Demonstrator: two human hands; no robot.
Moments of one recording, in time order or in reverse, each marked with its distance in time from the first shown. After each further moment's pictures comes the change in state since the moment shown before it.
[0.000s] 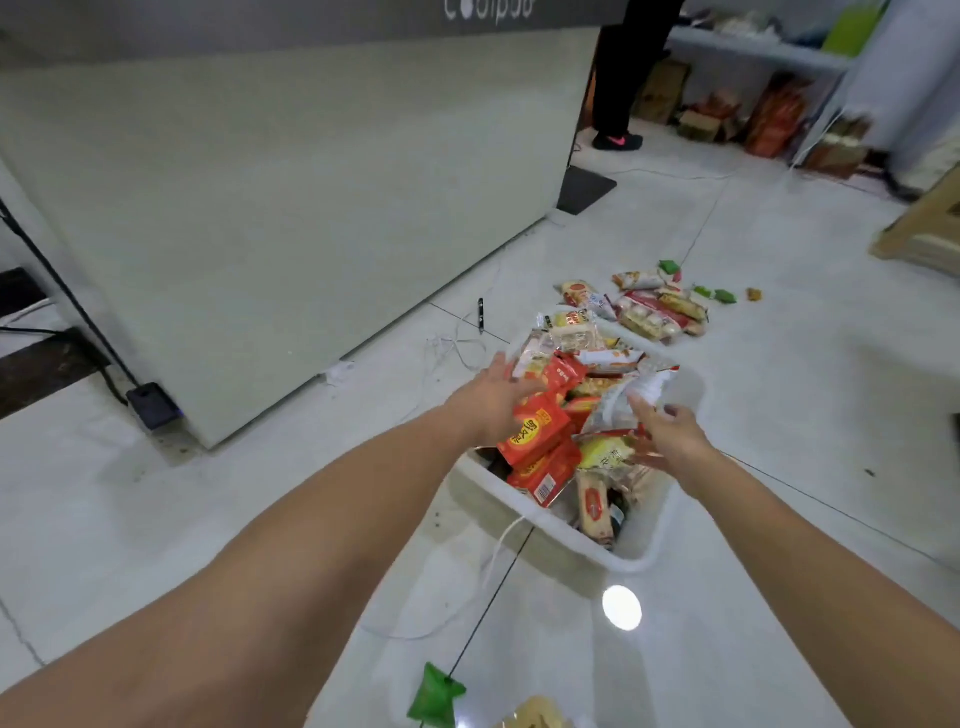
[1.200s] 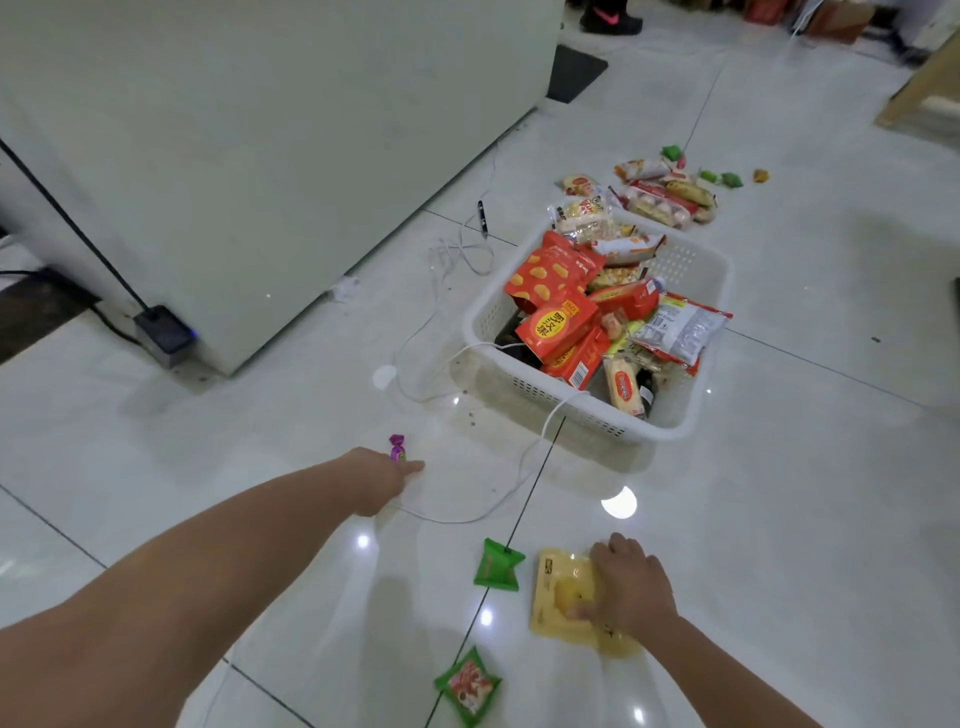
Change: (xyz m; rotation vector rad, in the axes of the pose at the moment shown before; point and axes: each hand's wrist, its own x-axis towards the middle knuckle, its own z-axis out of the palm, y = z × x) left_hand -0.144 -0.156 0.119 0.704 -0.701 0.182; right_hand -0.164 0.233 0.089 -1.302 -0.321 -0.152
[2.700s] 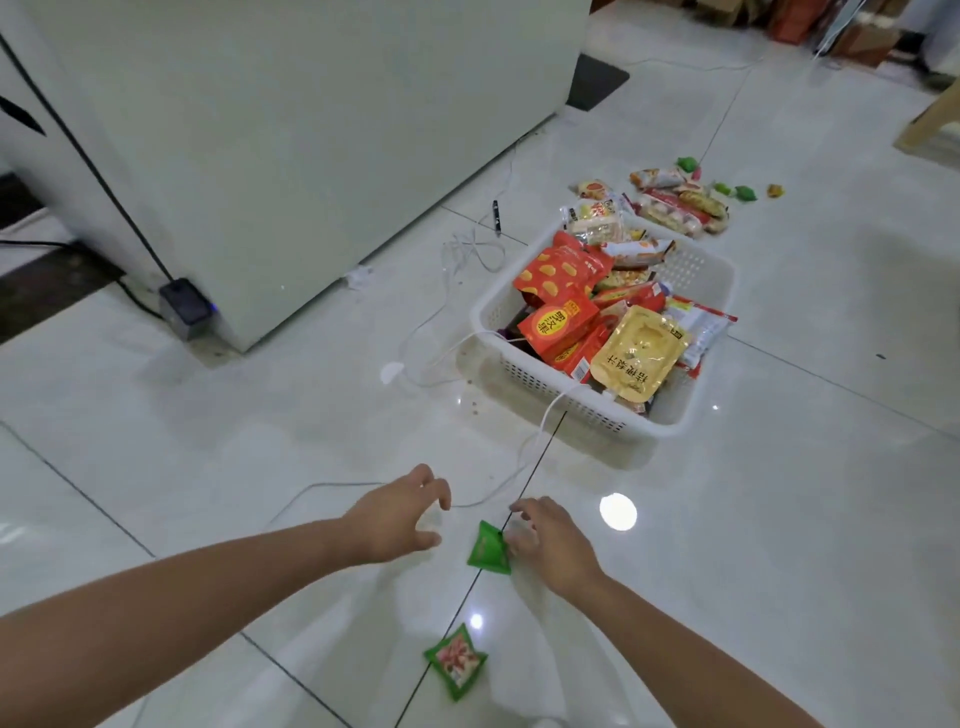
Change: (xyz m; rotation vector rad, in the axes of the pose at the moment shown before) left_hand -0.042 0.072 0.021 -0.798 0.426 -0.017; right_hand 0.013 -0.058 -0.010 0.518 0.119 -0.205
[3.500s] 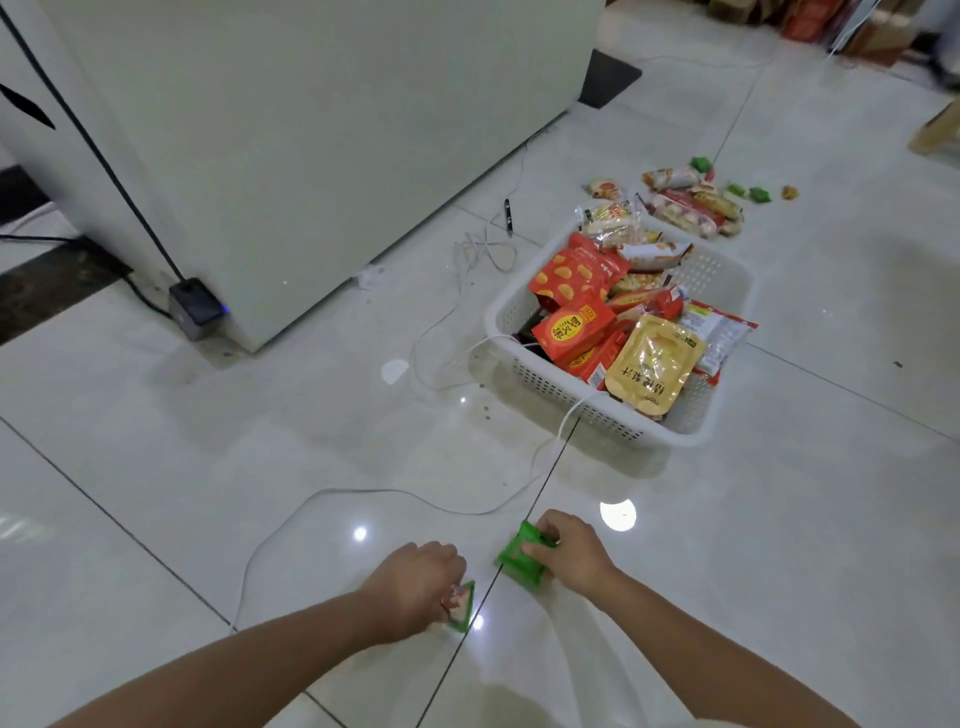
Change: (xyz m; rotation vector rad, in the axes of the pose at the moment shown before) left_hand -0.014 0.001 0.059 0.249 -0.026 0.126; right_hand 0.008 -0.006 -0.006 0.289 -0.062 0.170
